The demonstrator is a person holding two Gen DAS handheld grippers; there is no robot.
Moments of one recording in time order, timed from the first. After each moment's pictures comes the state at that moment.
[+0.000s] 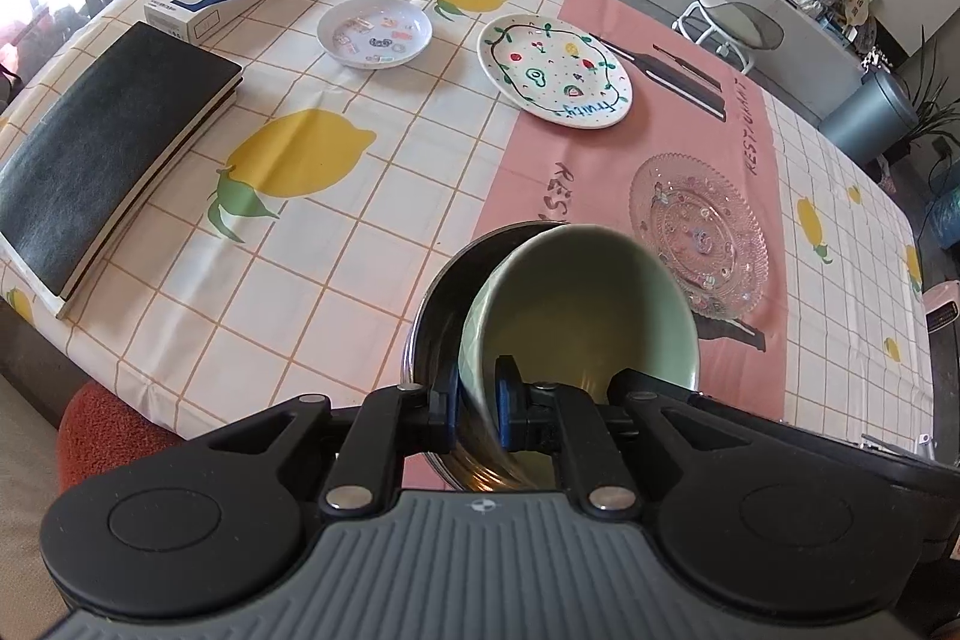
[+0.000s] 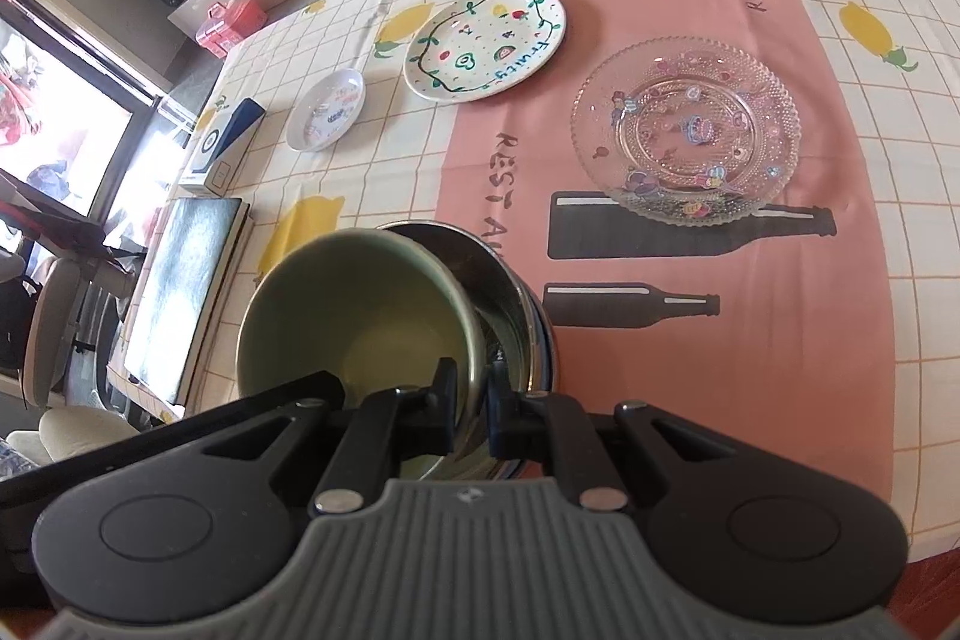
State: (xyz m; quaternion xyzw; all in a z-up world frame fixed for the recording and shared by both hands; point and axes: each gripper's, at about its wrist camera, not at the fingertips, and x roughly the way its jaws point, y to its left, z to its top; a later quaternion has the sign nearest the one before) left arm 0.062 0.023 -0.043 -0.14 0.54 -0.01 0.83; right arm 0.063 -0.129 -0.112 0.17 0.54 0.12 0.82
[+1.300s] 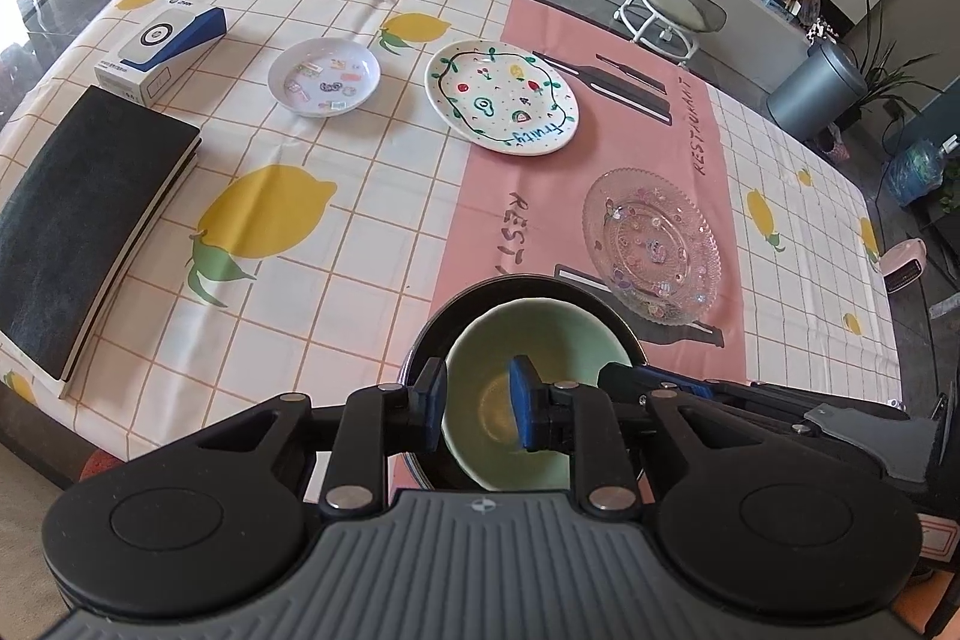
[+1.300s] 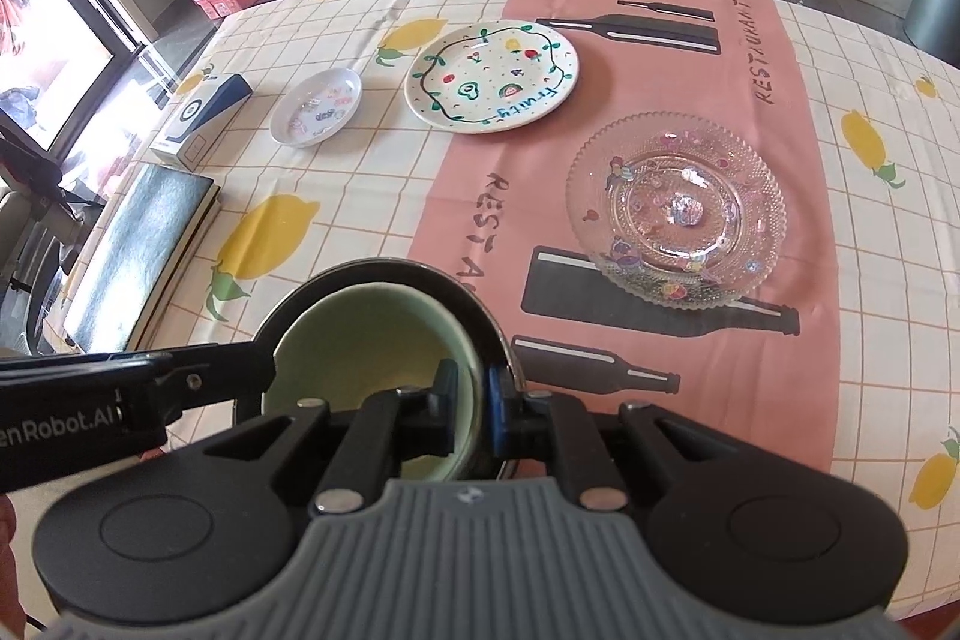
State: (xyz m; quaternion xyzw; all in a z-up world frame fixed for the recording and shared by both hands) left arm 0.080 0.035 -0.016 -0.13 0.54 -0.07 0.83; right arm 0.075 -0.114 -0.096 0.07 0.52 0.11 0.84
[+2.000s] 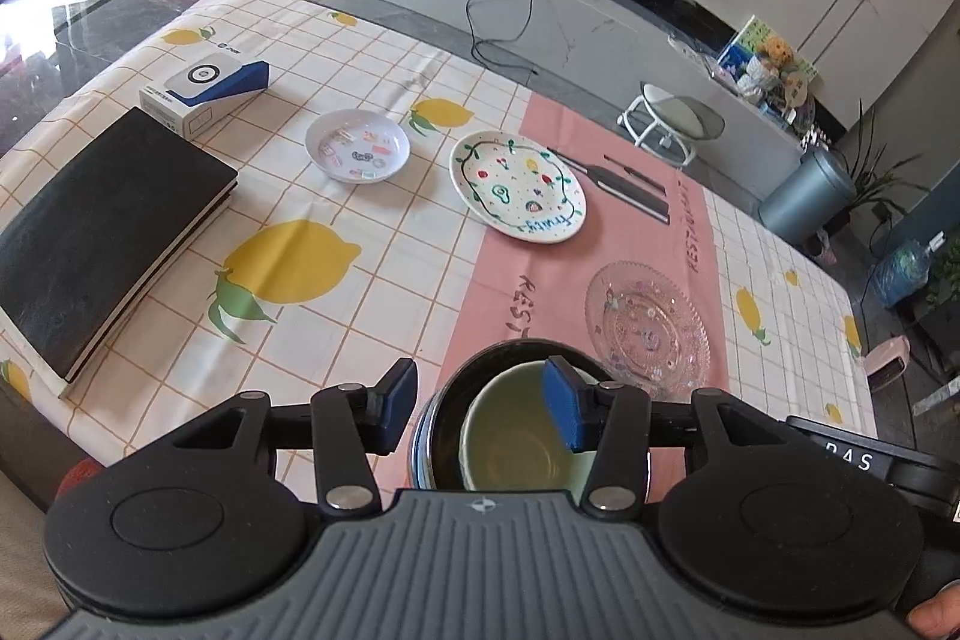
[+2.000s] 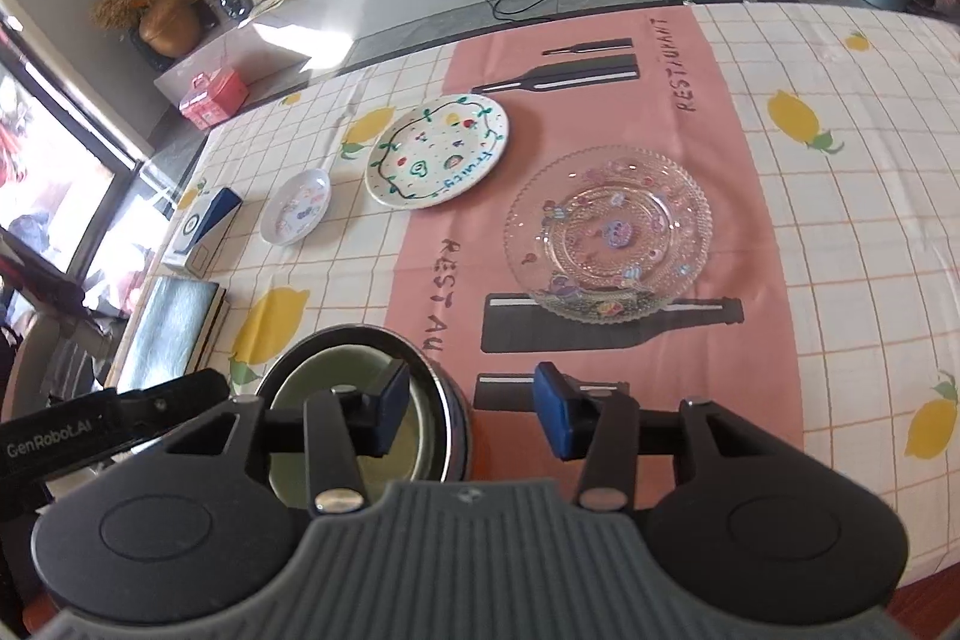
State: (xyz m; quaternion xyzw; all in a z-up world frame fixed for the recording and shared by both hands) left arm 0.052 0.057 -0.011 -0.19 0.44 -0.04 0.88; right arm 0.052 -0.178 -0.079 0.18 0.47 0.07 0.86
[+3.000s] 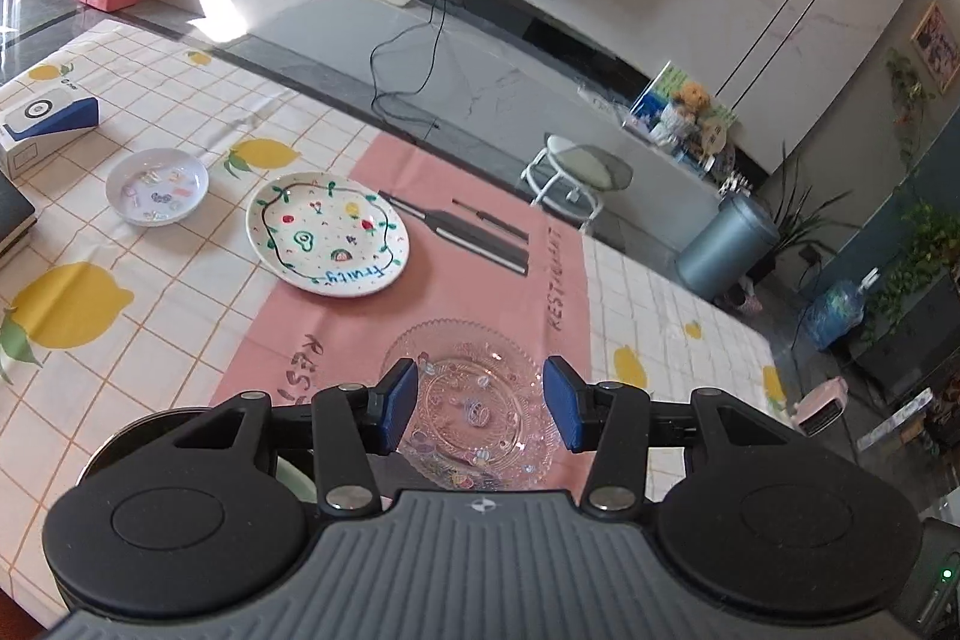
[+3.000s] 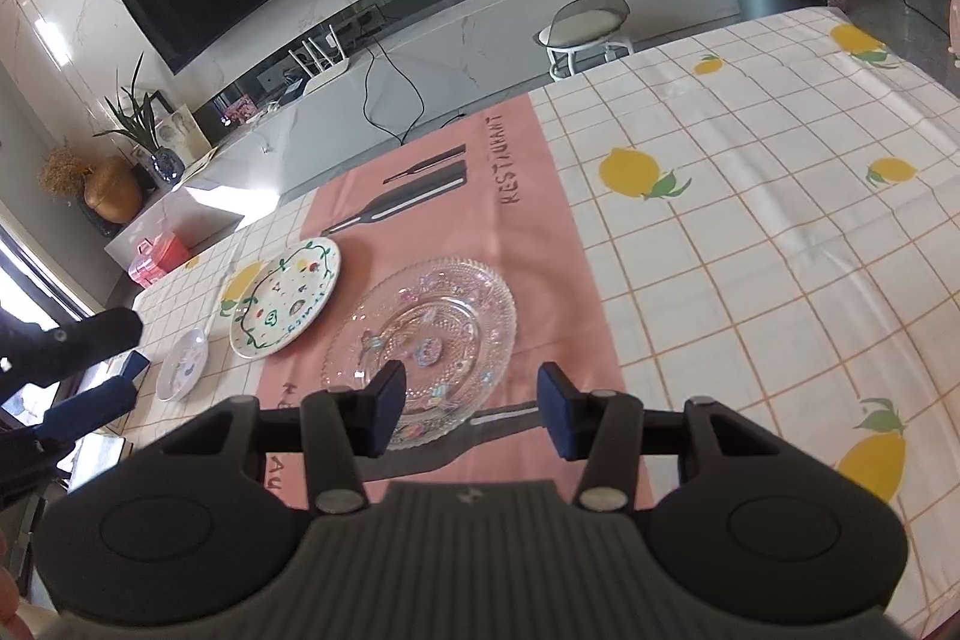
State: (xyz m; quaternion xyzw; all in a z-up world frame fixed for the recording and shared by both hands) left arm 0.106 -0.064 -0.018 -0.20 0.38 -0.09 0.90; right arm 0.046 -0.283 -0.132 0.25 0.35 -0.01 0.90
